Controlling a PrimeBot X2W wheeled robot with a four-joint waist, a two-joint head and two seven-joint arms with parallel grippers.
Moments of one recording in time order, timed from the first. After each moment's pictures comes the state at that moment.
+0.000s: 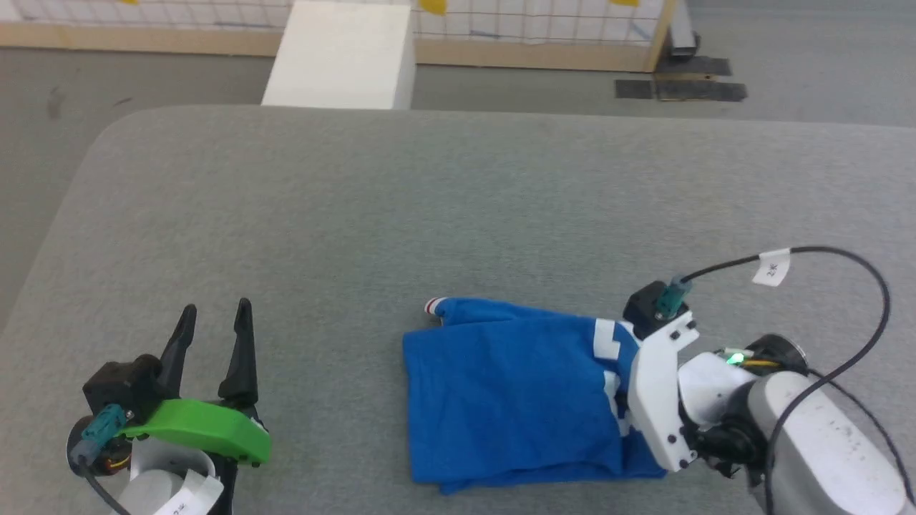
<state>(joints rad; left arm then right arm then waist) -0.10 0.33 -0.18 0.15 -0.53 0.03 -0.25 -0.34 -0.29 0.43 0.18 0.45 0.13 0.95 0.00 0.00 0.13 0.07</state>
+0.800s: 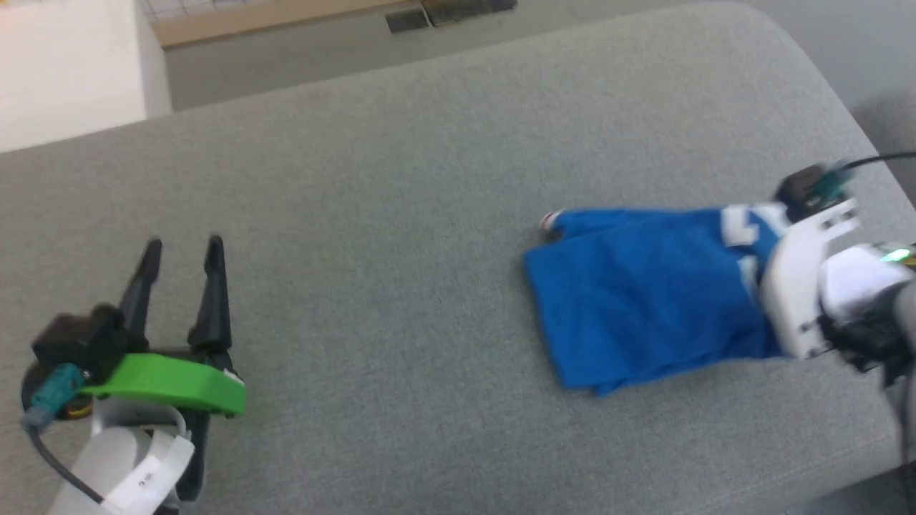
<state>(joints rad) -0.15 0.38 -0.16 0.01 -0.52 0.06 -0.22 -0.50 -0.48 0.28 0.20 0.44 0.13 0.95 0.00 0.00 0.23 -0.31</state>
